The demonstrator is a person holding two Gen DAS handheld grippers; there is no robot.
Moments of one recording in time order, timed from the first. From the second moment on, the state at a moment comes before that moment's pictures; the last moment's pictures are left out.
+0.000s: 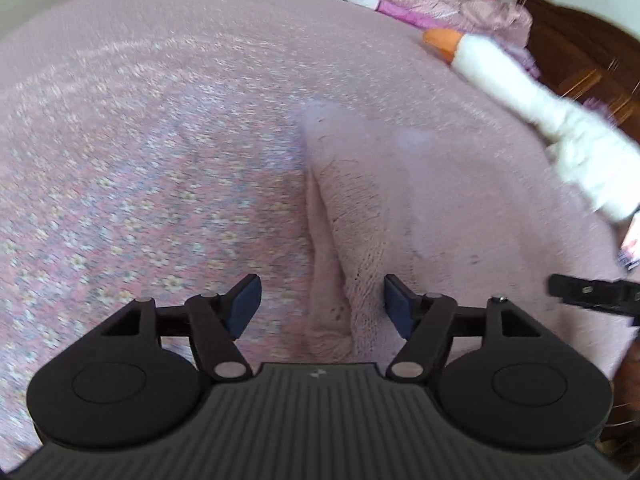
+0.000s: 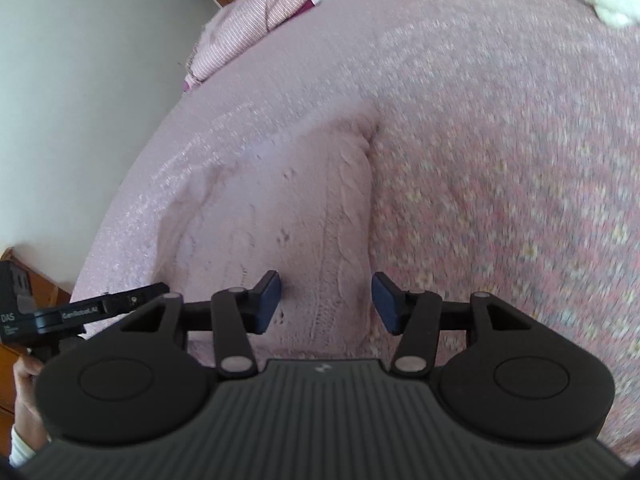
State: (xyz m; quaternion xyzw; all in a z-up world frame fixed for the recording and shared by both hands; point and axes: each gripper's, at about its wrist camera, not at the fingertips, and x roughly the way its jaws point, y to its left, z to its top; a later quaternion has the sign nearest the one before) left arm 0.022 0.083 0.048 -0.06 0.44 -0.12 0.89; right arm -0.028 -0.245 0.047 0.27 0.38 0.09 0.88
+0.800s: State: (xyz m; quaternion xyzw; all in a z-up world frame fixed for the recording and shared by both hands) left arm -0.047 0.023 0.034 0.03 0.46 -0.07 0.88; right arm -0.084 -0.190 0.034 0.13 0.37 0.03 0.92
